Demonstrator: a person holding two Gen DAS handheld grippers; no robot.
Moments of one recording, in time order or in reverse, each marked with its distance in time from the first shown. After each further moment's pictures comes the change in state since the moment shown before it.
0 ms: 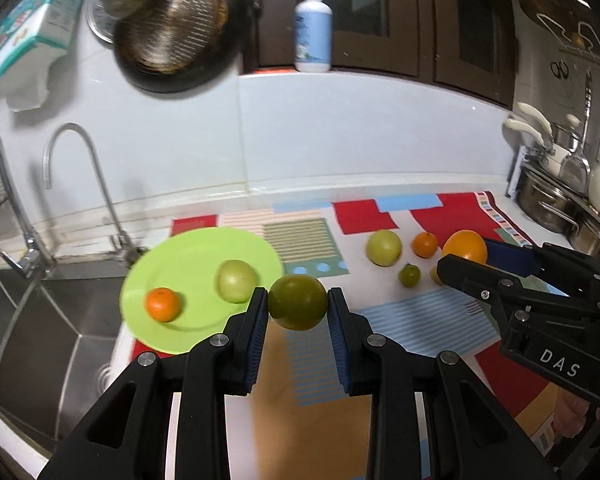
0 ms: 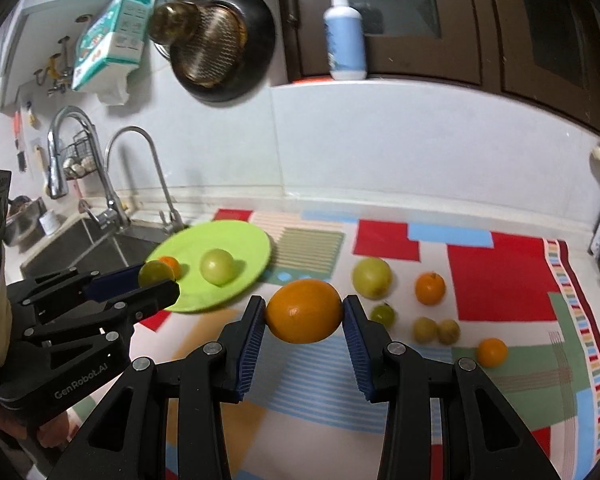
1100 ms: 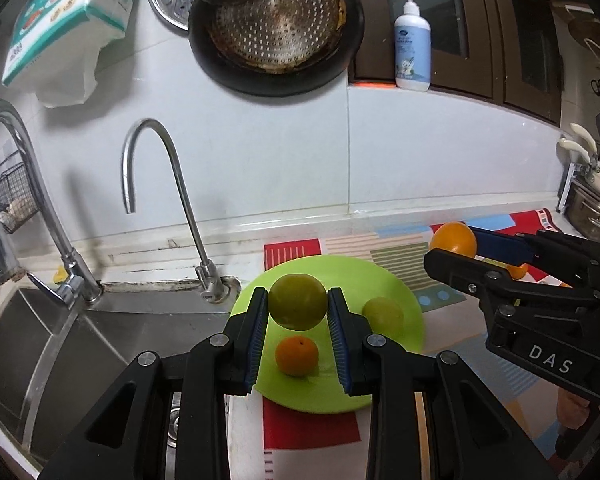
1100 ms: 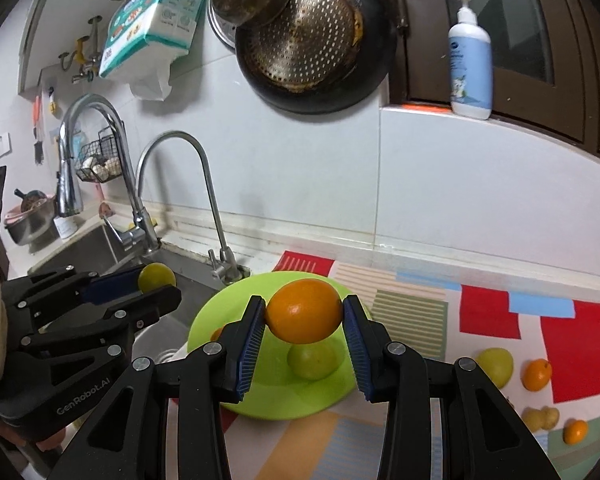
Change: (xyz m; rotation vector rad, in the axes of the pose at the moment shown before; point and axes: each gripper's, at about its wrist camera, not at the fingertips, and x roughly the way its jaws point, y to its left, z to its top) left arm 0.033 0.130 0.023 0.004 -0.029 0.090; right arm 0.101 0.111 0.060 -0.078 -0.044 0.077
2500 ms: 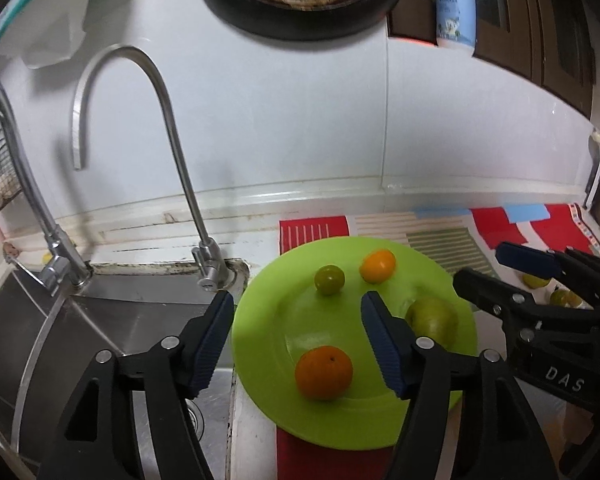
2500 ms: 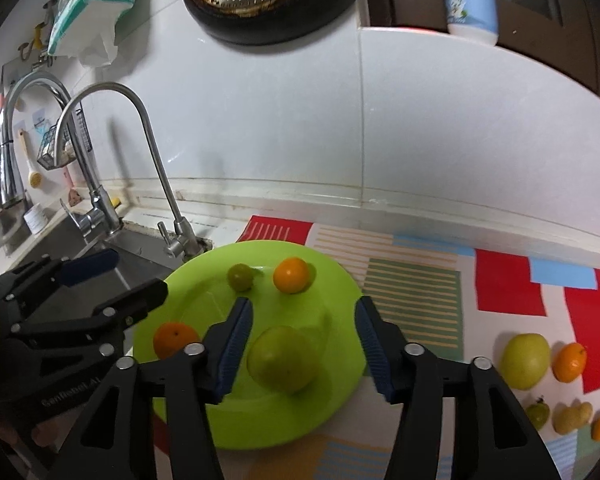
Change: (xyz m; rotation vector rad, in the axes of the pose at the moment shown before) left arm 0.063 0.017 -0.002 -0.040 0.083 0.039; right arm 0.072 -0.023 -0.012 0.069 0.116 -0.057
